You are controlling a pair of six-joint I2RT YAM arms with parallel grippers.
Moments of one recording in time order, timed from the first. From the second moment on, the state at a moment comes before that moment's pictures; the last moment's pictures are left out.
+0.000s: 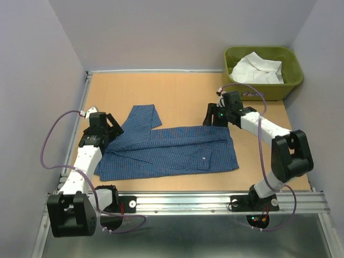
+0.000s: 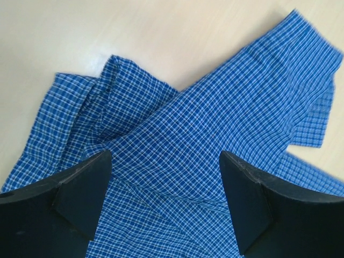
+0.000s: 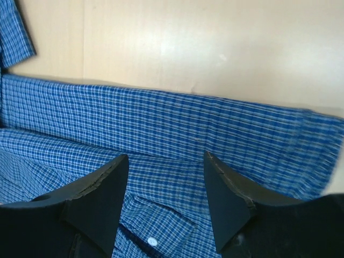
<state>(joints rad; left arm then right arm) 0.01 0.99 0.68 -0.45 -0.20 -0.56 0.29 1.54 1.03 -0.31 -0.25 0.38</state>
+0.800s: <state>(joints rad) -0.13 1.81 1.25 -0.27 -0.14 -0.38 0.54 1.56 1.03 -0.31 -0.21 0.29</state>
